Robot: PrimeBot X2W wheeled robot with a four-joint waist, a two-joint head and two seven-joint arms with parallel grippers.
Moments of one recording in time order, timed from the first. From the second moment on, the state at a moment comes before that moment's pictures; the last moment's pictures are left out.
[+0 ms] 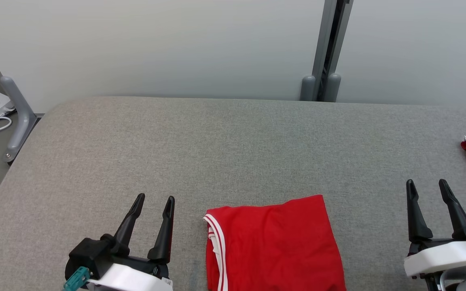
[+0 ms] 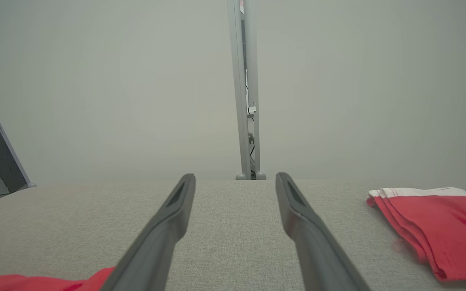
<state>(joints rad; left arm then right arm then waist) -0.01 0.05 -0.18 0.17 -0.34 -0.13 -0.26 -0.08 -0.09 -0.06 0.24 0.20 0.13 -0.26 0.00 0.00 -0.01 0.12</state>
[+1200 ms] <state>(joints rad) -0.05 0.05 -0.20 0.19 -0.35 -0.13 -0.26 -0.17 -0.25 0.51 0.56 0.77 0.13 -0.15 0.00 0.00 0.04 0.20</state>
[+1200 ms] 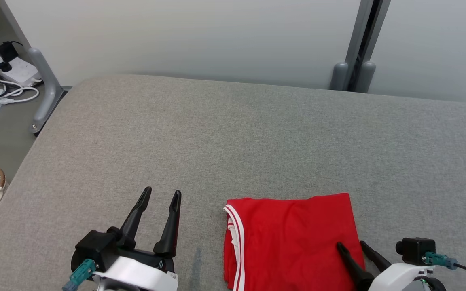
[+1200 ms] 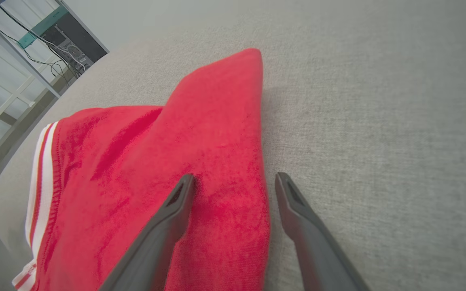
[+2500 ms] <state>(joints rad) -0.19 0.08 -0.34 0.13 -0.31 -0.13 -0.26 -0.70 -0.54 0.97 0.74 0.69 0.13 -0.23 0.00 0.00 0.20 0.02</state>
